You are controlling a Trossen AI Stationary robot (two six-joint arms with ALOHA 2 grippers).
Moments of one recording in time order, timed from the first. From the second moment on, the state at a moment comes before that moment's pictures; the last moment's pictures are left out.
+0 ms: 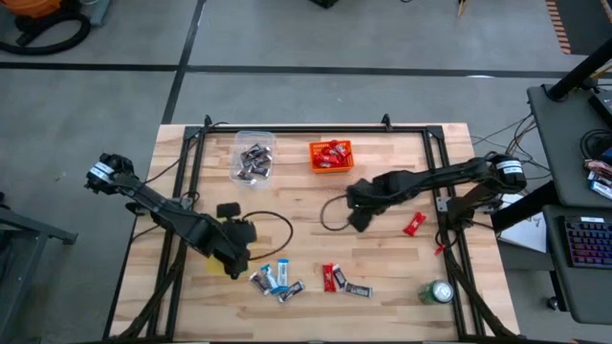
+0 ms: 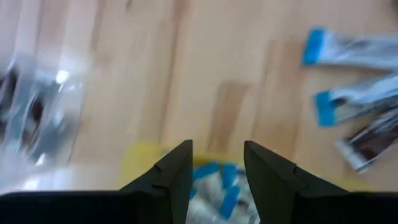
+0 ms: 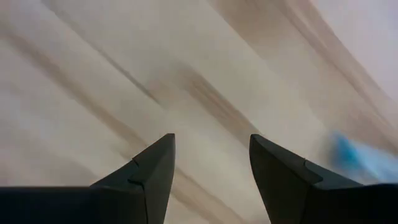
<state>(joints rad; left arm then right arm) -0.53 1.37 0.97 -0.95 -0.43 -0.62 0.00 1.55 1.05 -0.93 0.09 0.79</state>
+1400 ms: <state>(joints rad) -0.53 1.37 0.97 -0.87 -0.49 -0.59 0.00 1.32 0.54 -0.94 -0.11 1.23</state>
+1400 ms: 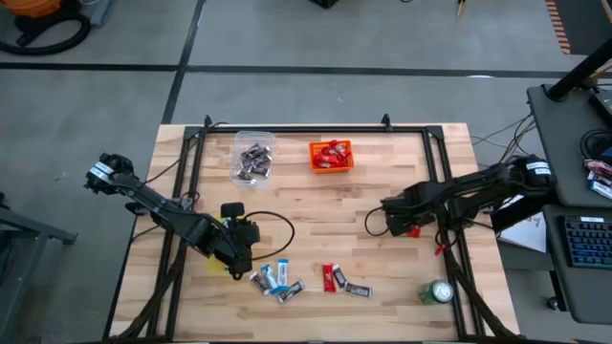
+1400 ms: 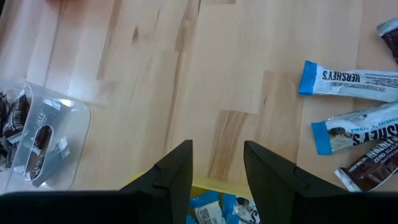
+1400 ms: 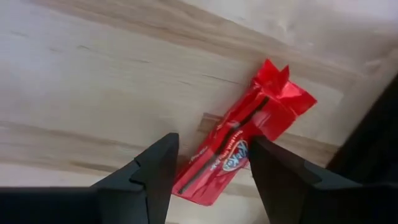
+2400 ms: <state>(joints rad) -0.62 1.37 0.97 -0.62 -0.54 -0.42 -0.01 1.34 0.79 -0.28 0.00 0.65</state>
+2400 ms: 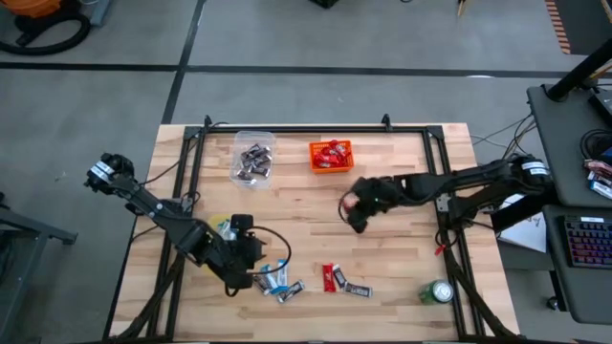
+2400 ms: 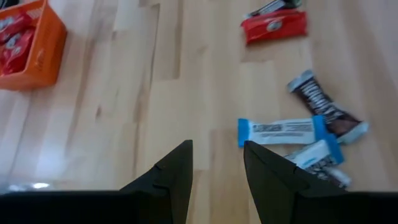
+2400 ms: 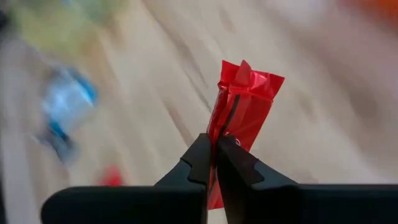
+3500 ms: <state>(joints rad) -0.64 1.37 0.96 -0.57 -0.71 -0.59 -0.39 1.80 0.97 0.19 0.26 0.45</state>
